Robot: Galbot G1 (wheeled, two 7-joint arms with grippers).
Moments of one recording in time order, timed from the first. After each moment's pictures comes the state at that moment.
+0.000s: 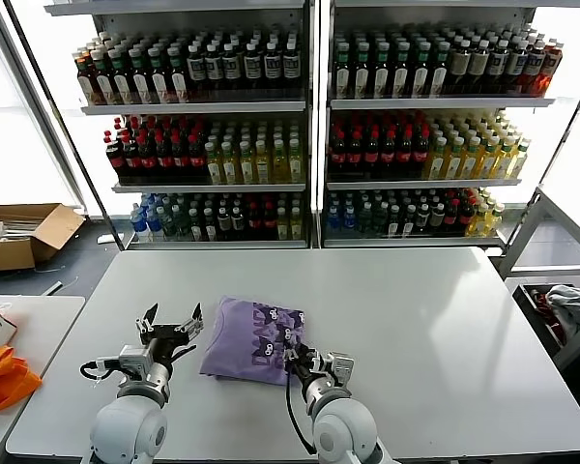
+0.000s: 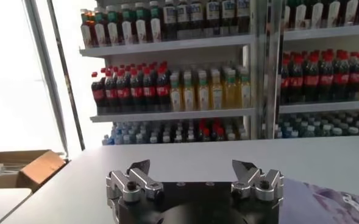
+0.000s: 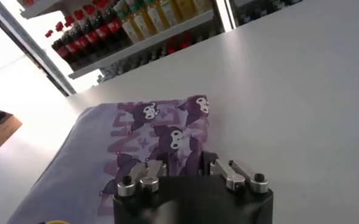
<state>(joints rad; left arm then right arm) 1.27 -1.28 -0.47 -2.00 -0.27 0.46 -0.23 -1.12 1.45 0.02 1.85 0.71 -0.51 0.51</state>
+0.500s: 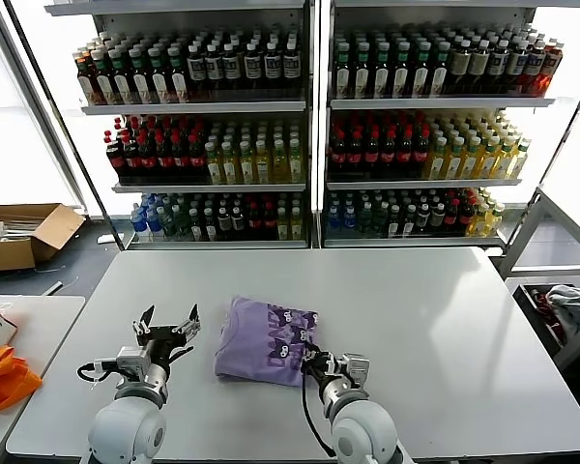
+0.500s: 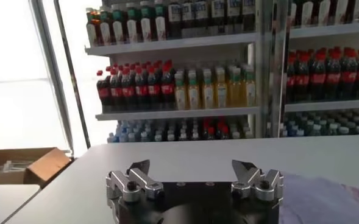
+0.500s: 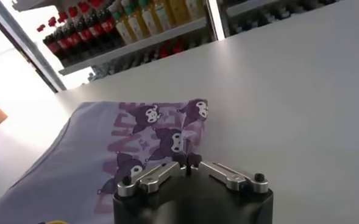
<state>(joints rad) 1.28 -1.28 -0.47 -2.01 -0.27 0.47 -0.24 -1.14 1.33 0.07 1.93 0.72 -0.55 0.50</state>
